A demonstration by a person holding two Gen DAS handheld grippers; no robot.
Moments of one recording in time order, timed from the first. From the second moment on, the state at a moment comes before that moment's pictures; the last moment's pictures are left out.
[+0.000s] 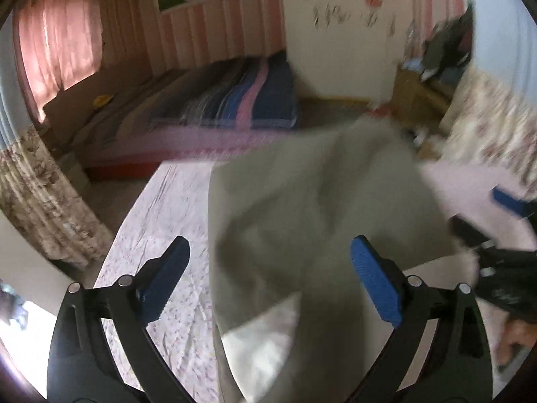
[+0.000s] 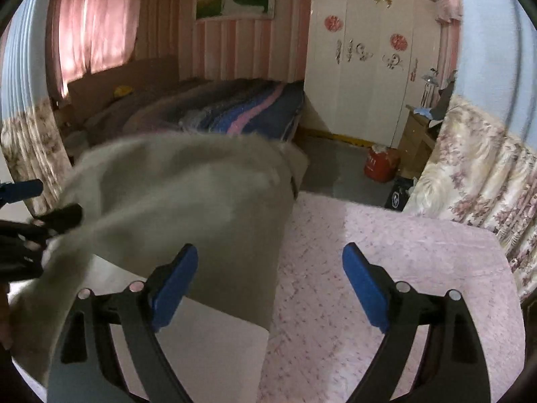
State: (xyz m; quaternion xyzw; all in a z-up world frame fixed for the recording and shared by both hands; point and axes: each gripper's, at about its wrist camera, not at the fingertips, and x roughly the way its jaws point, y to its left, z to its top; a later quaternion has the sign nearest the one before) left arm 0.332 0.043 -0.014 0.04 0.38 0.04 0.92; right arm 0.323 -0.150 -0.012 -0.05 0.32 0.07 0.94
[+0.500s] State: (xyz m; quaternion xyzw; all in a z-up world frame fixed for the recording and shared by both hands) left arm 0.346 0.085 -0.068 -0.04 0.41 0.02 0.91; right arm 0.345 -0.152 -0.066 -0.06 0.33 0.09 0.94
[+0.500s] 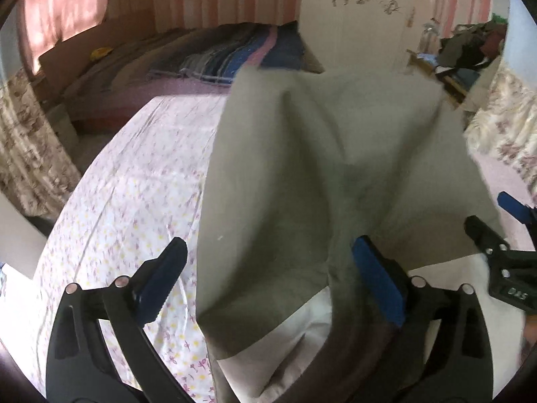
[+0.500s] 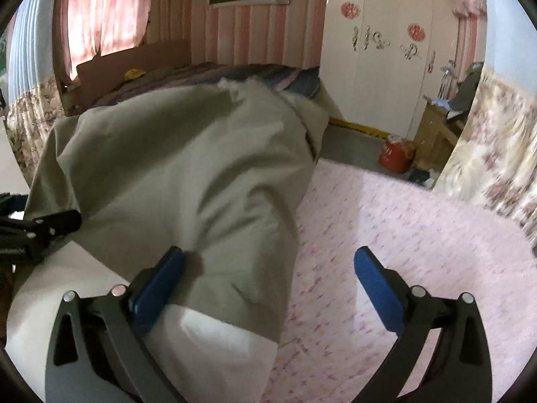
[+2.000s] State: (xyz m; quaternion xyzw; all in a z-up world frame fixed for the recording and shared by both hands) left arm 0.215 0.079 -0.081 -0.07 0.38 0.04 0.92; right arm 0.203 -0.176 -0.065 -0.01 0.35 0.10 0.93
